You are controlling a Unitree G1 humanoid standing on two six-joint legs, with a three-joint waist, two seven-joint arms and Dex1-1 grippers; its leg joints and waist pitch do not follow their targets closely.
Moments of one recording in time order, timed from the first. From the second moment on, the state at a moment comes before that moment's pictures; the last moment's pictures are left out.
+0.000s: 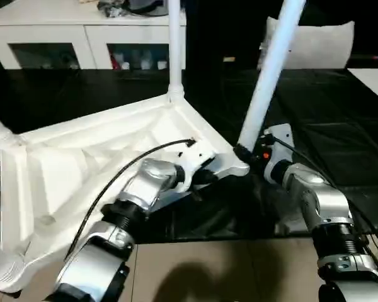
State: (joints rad) left arm -0.72 0.07 -0.27 0.71 0.11 0.31 -0.79; right arm -0.51 -0.20 -0.09 0.42 0.20 0.43 0.50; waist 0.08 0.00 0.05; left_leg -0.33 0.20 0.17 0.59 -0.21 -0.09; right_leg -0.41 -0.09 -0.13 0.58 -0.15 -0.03
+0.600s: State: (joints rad) left arm -0.69 0.25 -0.34 0.70 0.11 0.08 -1.06; right arm -0.41 -0.44 0.05 0.31 0.23 0.32 0.96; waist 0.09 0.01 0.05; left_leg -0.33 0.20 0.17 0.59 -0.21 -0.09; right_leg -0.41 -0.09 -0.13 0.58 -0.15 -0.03
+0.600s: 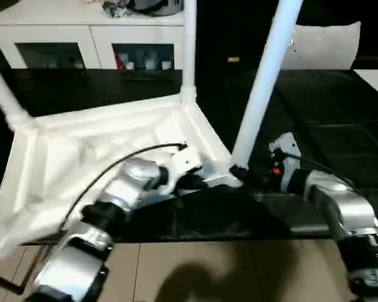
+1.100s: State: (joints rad) left arm -0.66 0.37 -0.41 0.65 0.07 -0.07 -1.37; right arm -0.38 -0.55 0.13 0.29 0.27 0.27 1.31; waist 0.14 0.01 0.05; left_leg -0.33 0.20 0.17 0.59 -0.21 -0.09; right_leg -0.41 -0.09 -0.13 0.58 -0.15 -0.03
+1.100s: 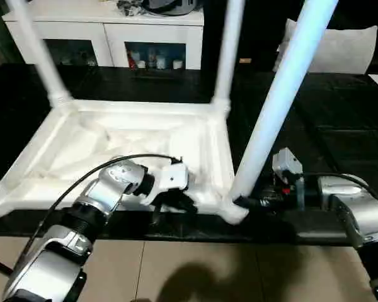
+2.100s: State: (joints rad) left arm -0.68 0.22 -0.30 0.68 0.09 0.20 -1.05; right arm -0.44 -0.34 0.01 0.34 0.23 0.46 0.81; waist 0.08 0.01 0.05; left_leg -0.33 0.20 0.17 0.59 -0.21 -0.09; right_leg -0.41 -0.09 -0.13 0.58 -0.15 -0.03
